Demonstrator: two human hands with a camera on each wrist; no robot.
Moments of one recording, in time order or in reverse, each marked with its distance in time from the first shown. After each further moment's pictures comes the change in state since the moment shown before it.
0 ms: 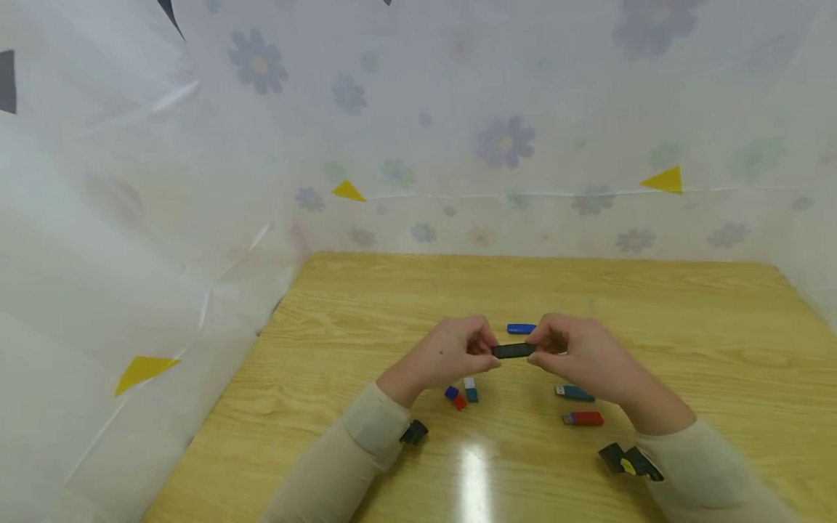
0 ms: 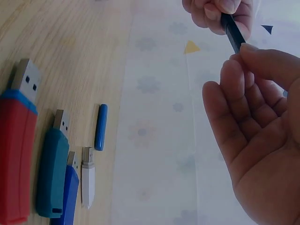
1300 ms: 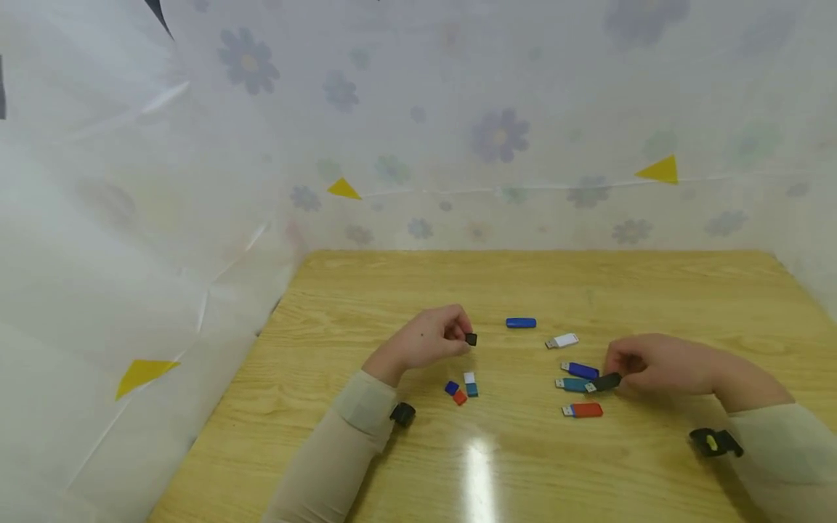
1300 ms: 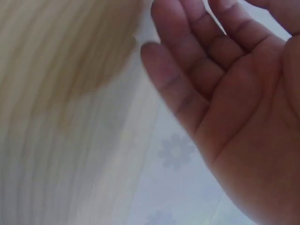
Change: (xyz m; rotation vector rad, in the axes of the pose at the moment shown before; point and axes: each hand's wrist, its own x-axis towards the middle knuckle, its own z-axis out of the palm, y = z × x) left_hand 0.001 -0.039 -0.027 0.101 -0.043 -0.079; right_hand -0.038 0.104 -0.069 -0.067 -0.446 0.007
